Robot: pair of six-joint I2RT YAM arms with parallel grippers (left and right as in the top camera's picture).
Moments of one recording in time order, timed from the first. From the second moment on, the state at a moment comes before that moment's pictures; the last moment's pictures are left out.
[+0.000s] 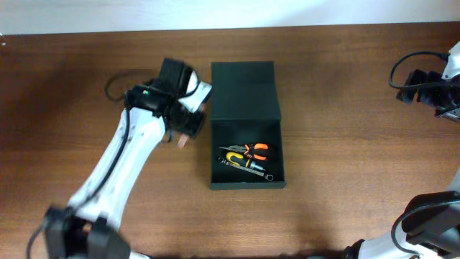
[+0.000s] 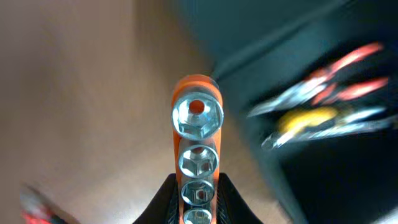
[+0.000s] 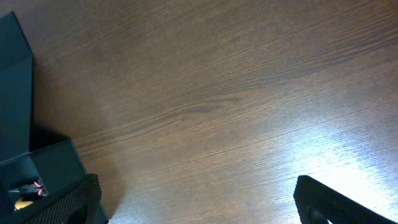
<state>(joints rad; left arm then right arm) -0.33 1.64 1.46 -1.01 0.07 0.22 -0.47 1.77 1.94 -1.45 -0.16 -0.05</state>
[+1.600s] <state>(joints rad) -0.63 2.07 1.63 -1.13 0.11 0.80 -0.47 1.77 1.94 -1.46 -0.16 -0.05</state>
